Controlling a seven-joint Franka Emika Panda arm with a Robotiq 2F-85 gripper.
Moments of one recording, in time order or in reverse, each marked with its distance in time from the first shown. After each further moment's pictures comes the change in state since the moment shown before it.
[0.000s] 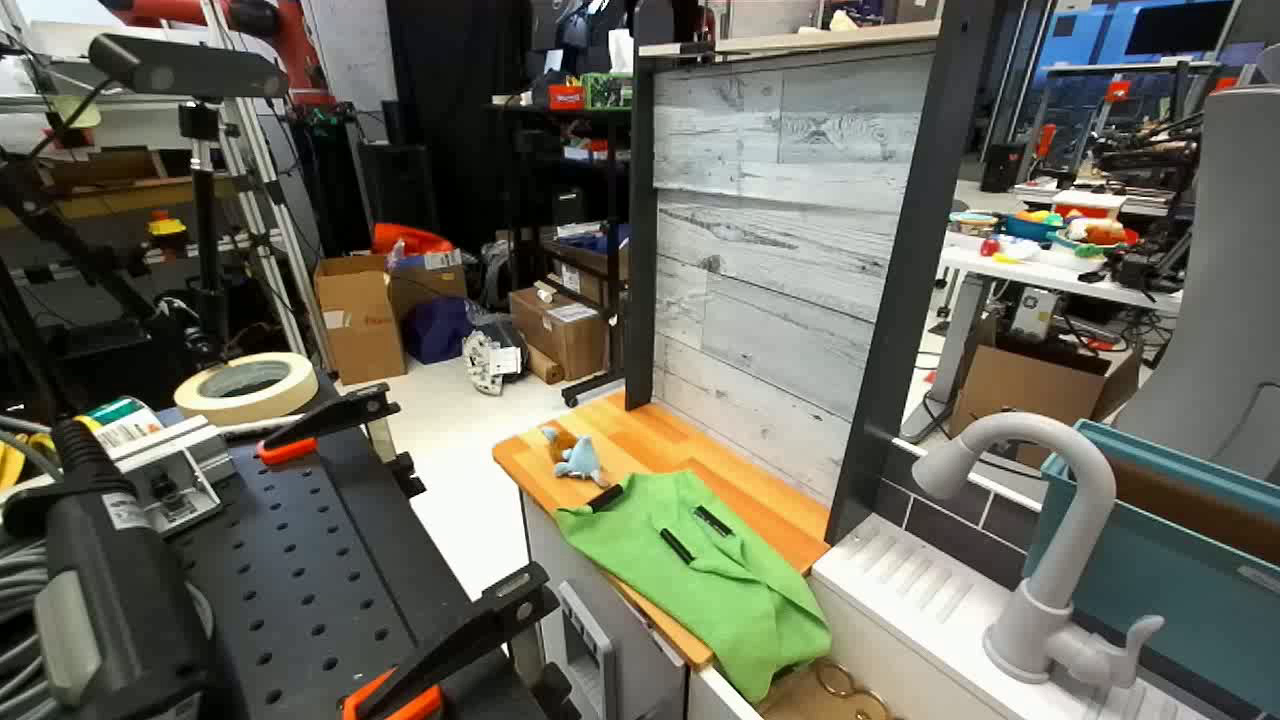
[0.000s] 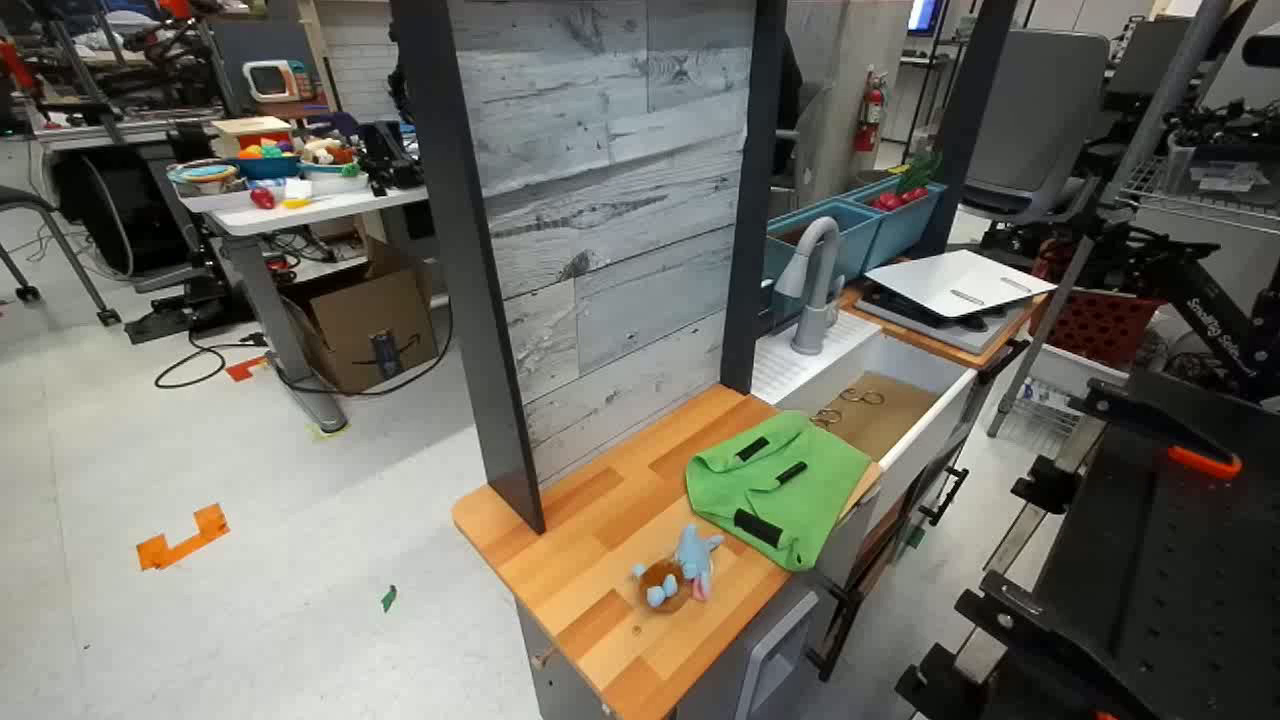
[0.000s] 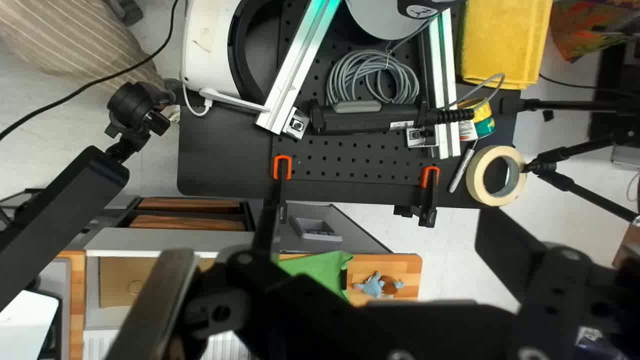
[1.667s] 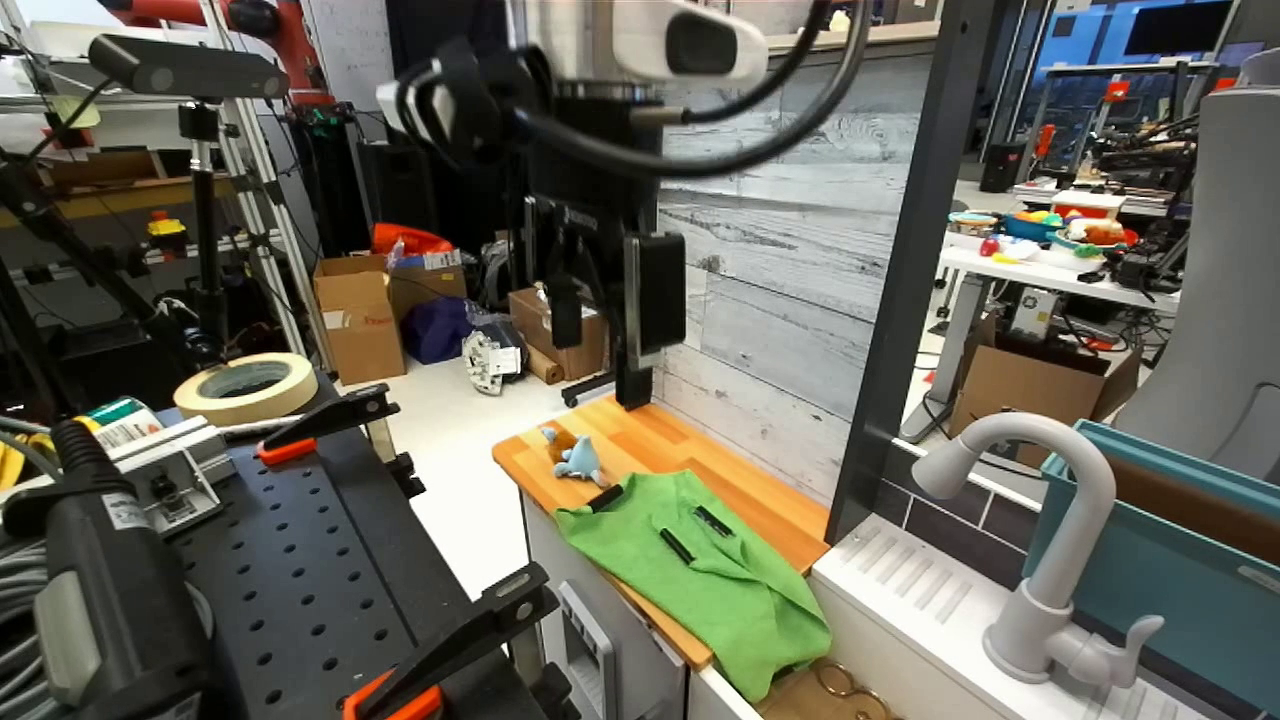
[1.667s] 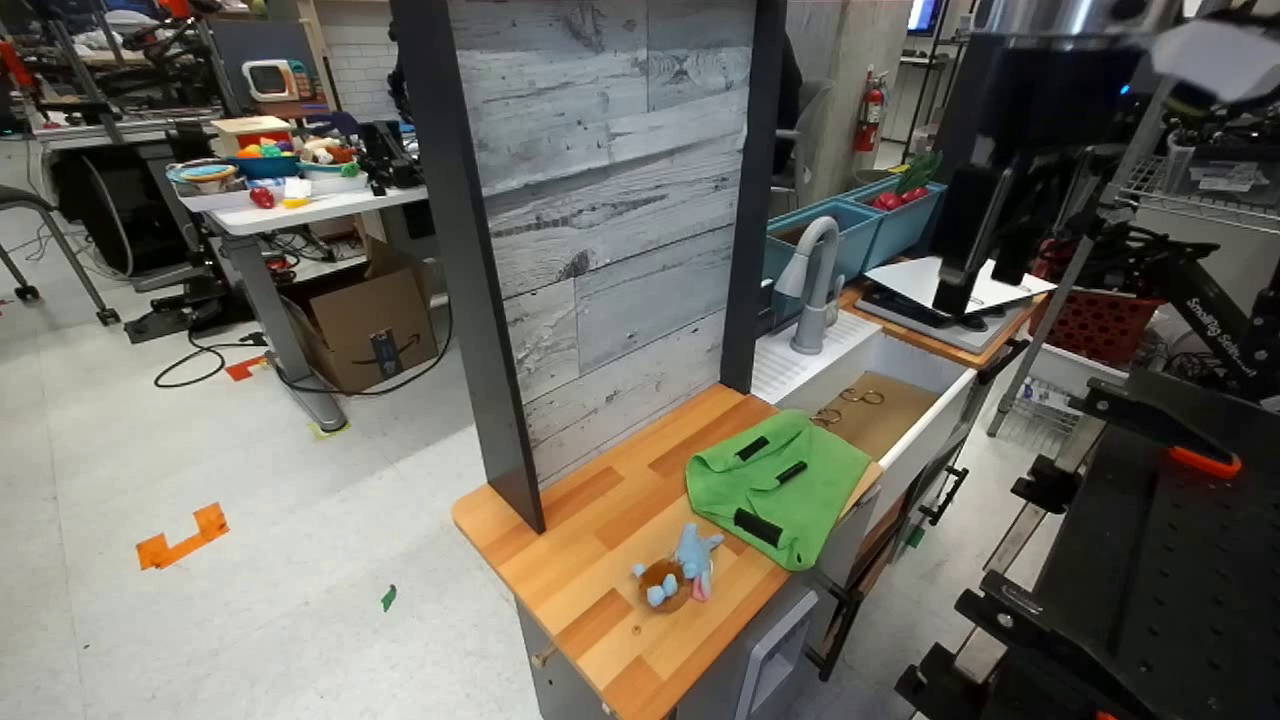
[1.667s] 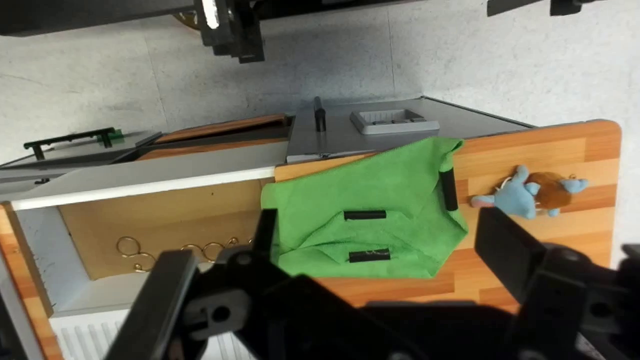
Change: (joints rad) arm 0.041 0.826 0.319 -0.216 0.113 1.224 0.527
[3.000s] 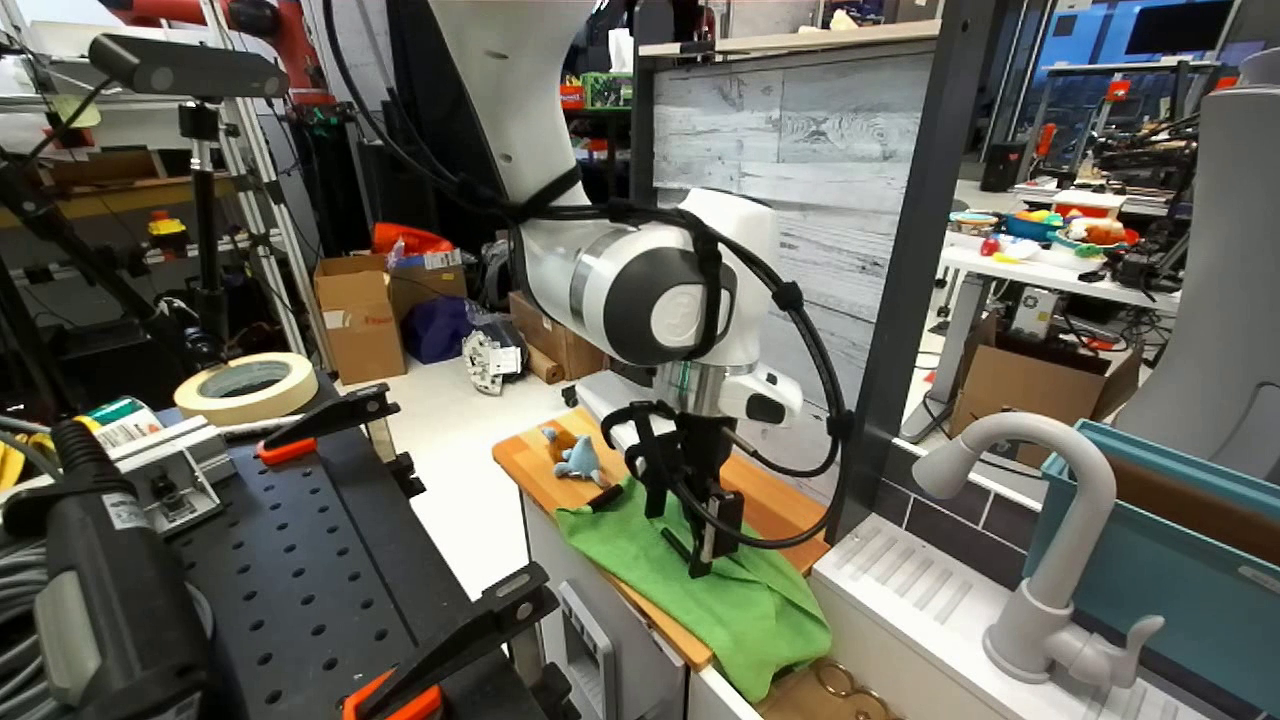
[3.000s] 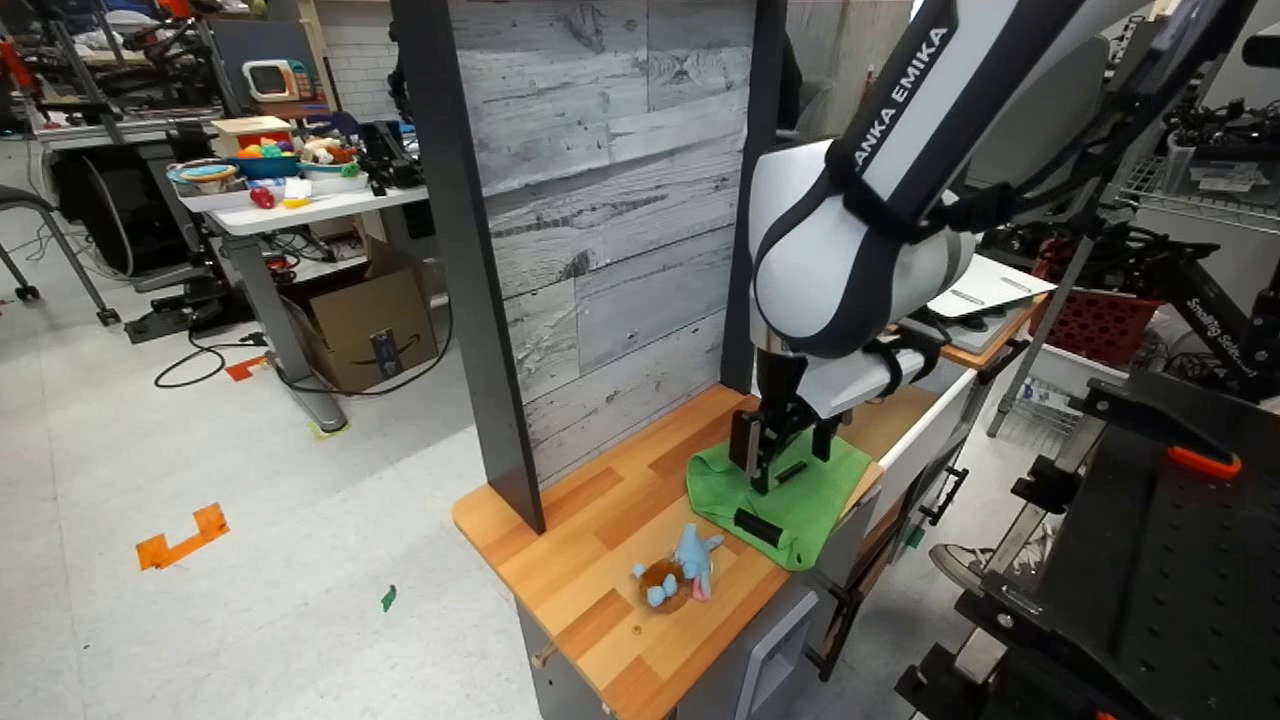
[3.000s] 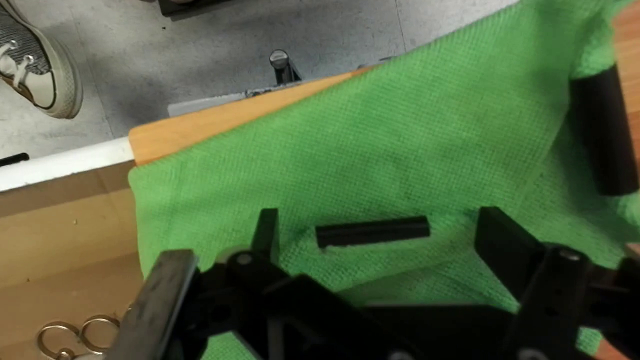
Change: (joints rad) arm 0.059 0.869 0.012 0.728 0.053 0.024 0.145
